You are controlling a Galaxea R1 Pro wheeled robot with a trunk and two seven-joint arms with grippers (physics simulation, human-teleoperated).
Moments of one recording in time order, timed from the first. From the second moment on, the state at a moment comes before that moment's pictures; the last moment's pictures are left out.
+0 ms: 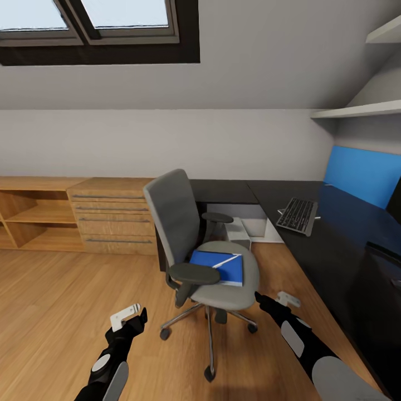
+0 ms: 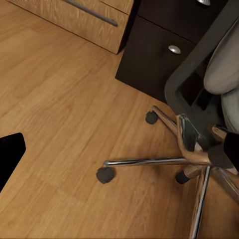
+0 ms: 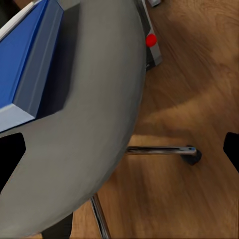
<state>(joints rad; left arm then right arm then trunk) -0.19 -0.04 -0.08 -1.17 0.39 0.07 0.31 -0.64 -0.06 -0.03 -0.42 -0.47 -0.02 0.09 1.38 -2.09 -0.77</state>
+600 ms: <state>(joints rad) -0.19 -0.03 -0.01 -1.17 0.40 0.07 0.31 -0.64 -0.06 -0.03 -0.42 -0.47 -0.02 0.09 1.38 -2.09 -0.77</state>
